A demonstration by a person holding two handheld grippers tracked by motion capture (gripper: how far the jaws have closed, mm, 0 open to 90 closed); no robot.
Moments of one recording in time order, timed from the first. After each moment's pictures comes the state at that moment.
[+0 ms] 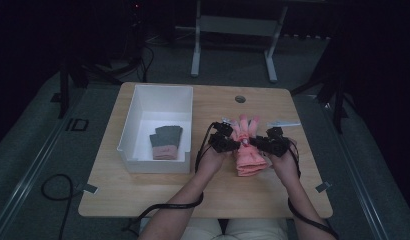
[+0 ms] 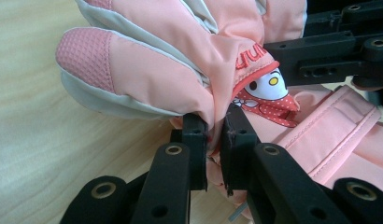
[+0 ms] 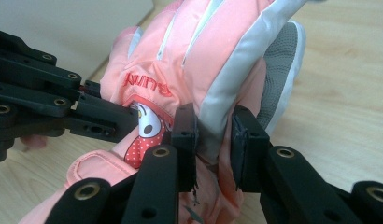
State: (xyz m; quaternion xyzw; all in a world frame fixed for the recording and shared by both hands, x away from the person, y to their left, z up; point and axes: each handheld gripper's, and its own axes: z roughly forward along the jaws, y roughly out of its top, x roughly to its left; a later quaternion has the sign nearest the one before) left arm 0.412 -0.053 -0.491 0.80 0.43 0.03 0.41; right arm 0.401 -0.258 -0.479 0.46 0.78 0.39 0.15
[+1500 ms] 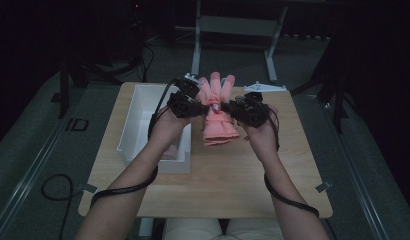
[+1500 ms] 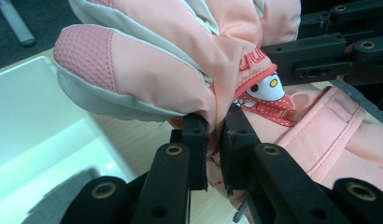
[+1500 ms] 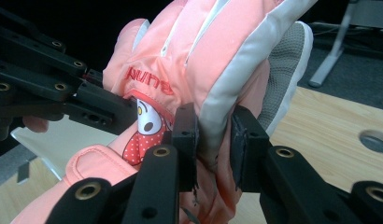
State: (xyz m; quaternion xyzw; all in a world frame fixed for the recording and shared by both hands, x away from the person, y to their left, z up) left arm 0.392 0.066 -0.339 0.81 0.41 0.12 0.40; right arm 0.392 -0.153 -0.355 0.39 0.76 0.49 0.17
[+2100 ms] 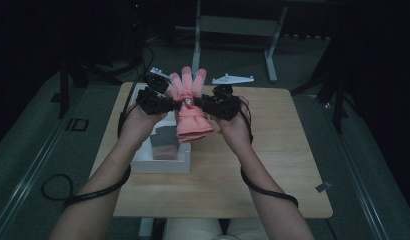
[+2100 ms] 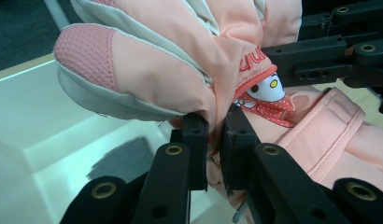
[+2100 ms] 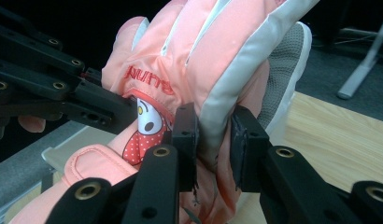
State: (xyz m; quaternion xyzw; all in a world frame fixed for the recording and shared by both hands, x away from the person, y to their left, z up) left arm 0.382 0.134 -0.329 0.80 0.45 0.14 0.39; right arm 0.401 -0.081 -0.347 0.35 0.78 0.50 0.15
